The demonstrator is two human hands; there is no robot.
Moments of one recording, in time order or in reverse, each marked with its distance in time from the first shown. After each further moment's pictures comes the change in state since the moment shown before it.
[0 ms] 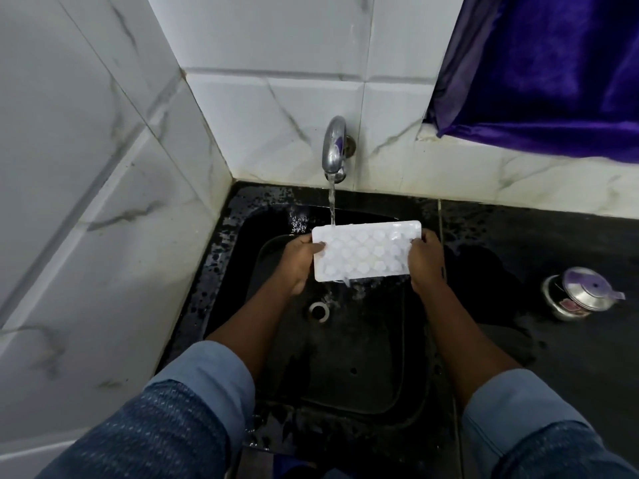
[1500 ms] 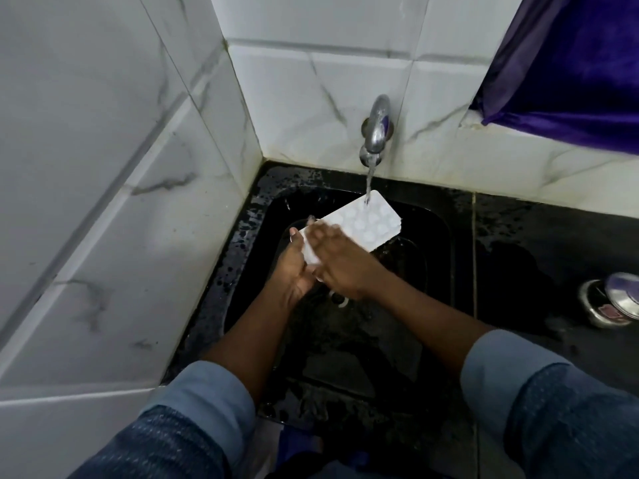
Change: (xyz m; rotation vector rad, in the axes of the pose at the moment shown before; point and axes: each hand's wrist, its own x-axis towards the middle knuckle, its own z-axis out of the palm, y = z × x) left_hand -0.036 -0.017 -0.055 -0.522 -0.051 -0.032; right_hand -0.116 -0.006 0.110 -1.101 -0.895 -1.204
